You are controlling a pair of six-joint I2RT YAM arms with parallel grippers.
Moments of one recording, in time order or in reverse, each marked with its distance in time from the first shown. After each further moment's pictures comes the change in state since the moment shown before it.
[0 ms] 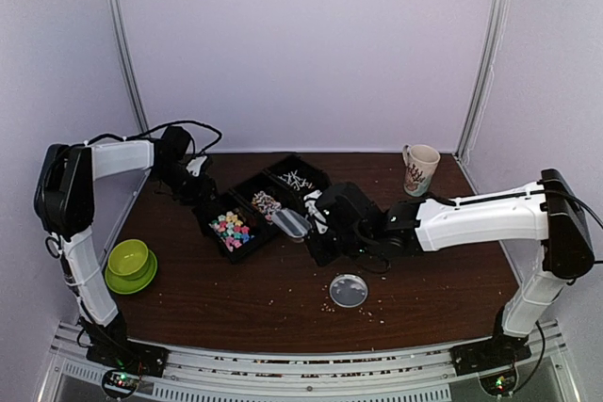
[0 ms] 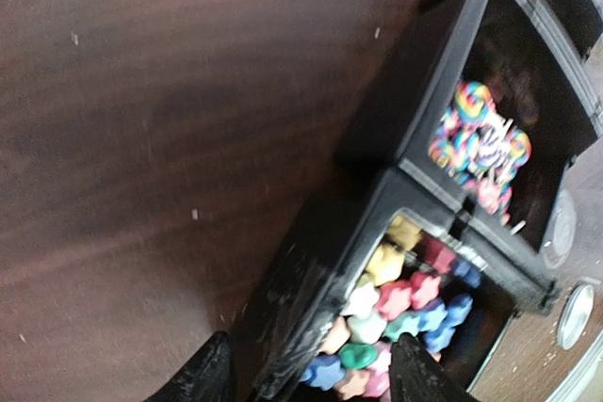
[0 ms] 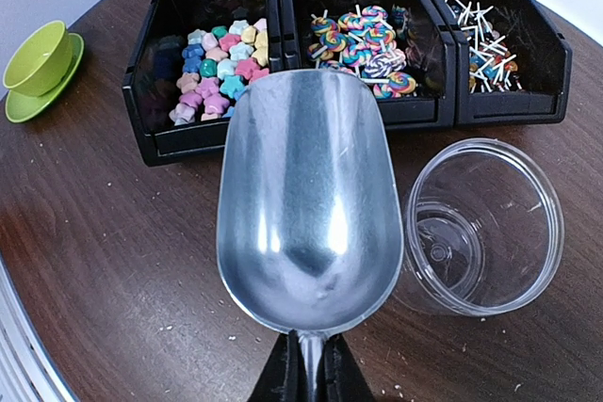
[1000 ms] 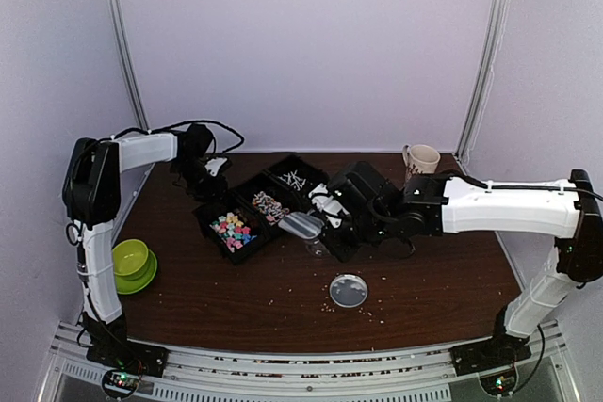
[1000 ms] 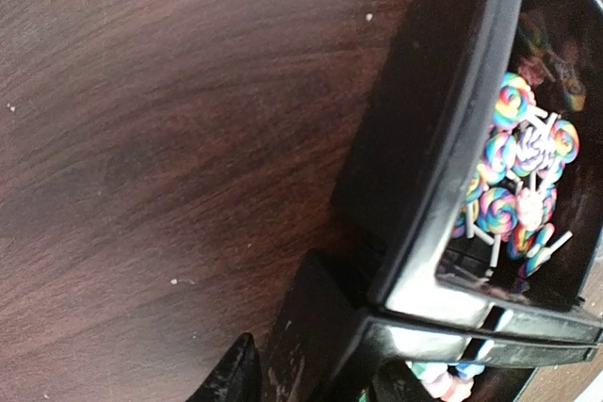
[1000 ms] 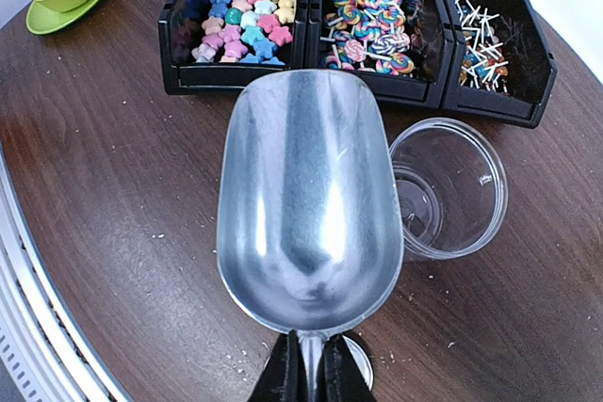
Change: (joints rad) left arm -0.070 0.202 0.254 -0.163 -0.091 0.130; right arm -0.011 -0.103 0.116 -0.343 -0.055 -0.190
